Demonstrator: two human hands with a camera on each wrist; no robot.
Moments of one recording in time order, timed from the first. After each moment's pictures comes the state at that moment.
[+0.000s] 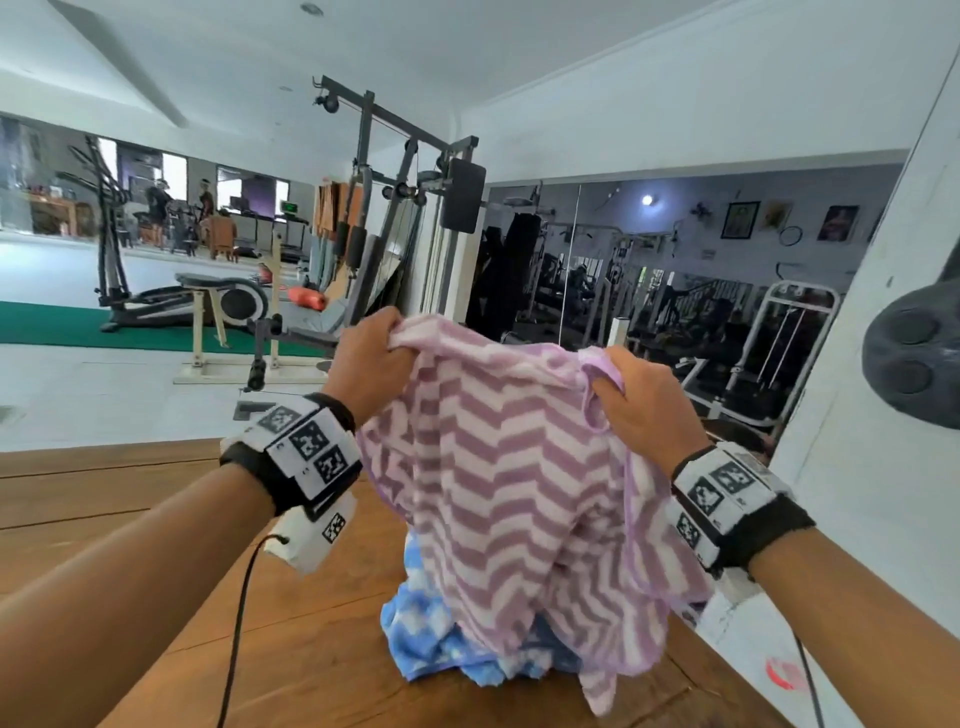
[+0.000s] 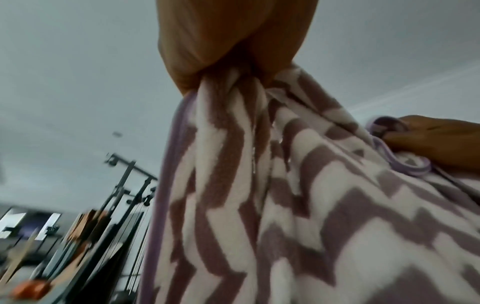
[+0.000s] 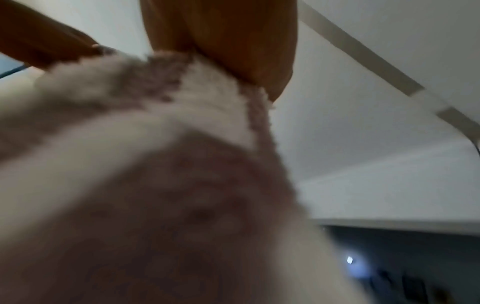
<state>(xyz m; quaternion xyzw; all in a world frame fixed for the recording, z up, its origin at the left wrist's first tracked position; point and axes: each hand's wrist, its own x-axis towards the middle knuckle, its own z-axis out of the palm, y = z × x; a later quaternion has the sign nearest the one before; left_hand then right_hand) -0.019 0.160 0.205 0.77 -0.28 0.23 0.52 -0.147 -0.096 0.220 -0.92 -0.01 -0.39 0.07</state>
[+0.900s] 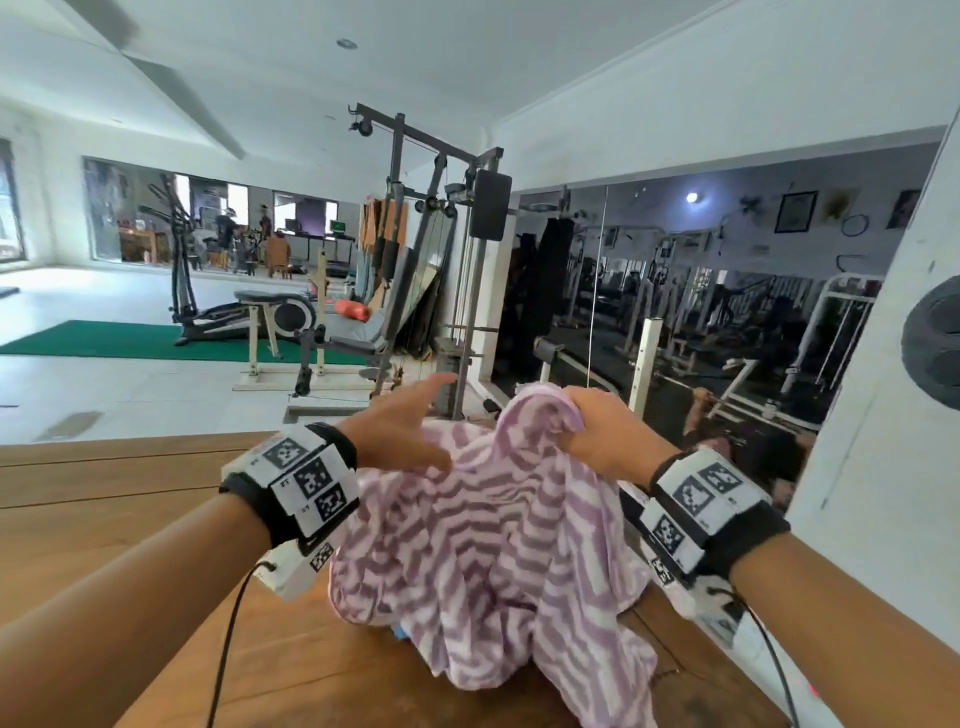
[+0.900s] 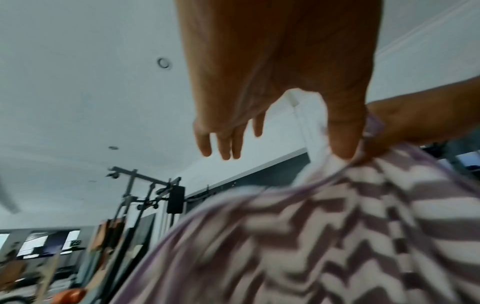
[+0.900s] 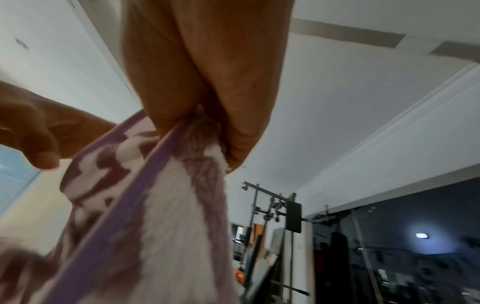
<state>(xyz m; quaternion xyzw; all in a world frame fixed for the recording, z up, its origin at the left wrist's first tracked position) -0.127 0.130 0.191 0.89 -0.34 0.00 0.31 -0.198 -0.101 0.207 -0.97 -0.06 -0.18 0.15</state>
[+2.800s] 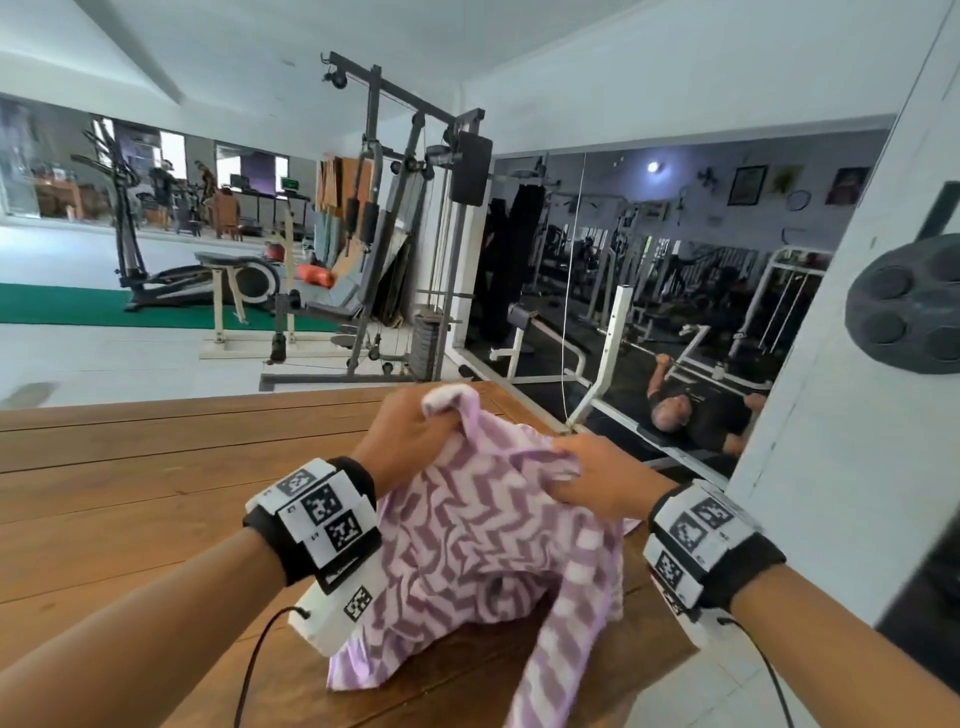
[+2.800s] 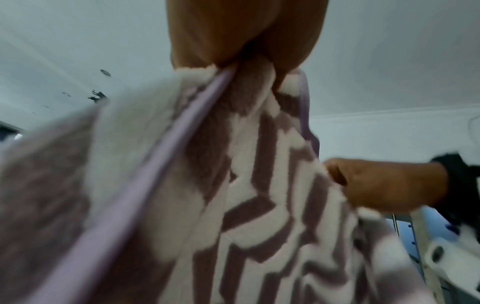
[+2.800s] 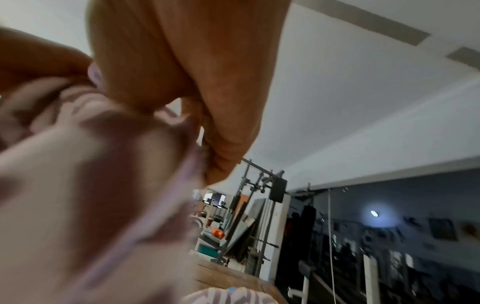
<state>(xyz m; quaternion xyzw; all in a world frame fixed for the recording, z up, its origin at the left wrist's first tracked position) -0.181 0.245 0.136 0.75 -0.37 0.07 0.55 -0.261 0.024 0.137 -0.98 -0.03 -0.07 0.19</state>
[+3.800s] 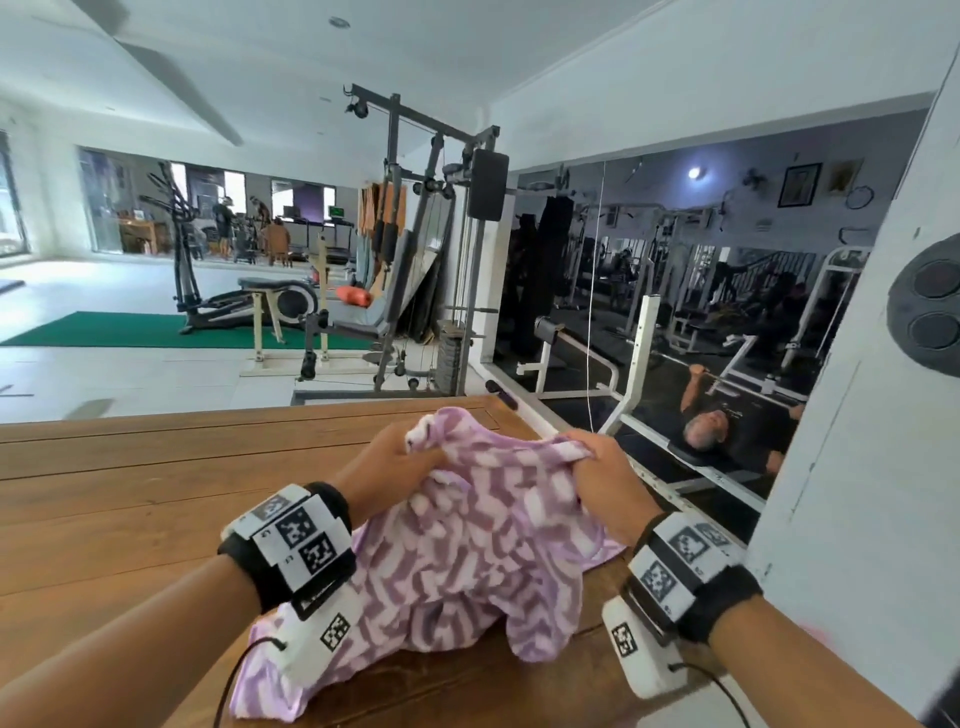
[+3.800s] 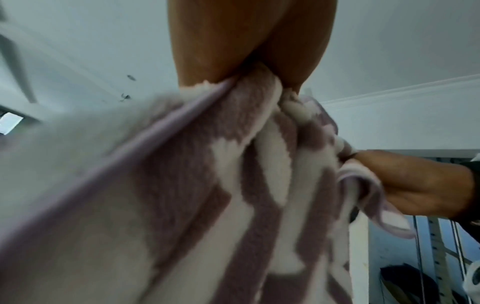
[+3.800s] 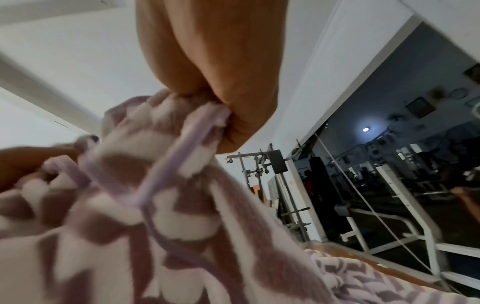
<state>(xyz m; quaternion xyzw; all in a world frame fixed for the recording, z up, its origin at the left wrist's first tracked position) -0.211 0.144 0.131 0.78 -0.26 -0.07 0.56 -0.271 -0.085 0.128 -0.85 0.03 -0.20 0.48</state>
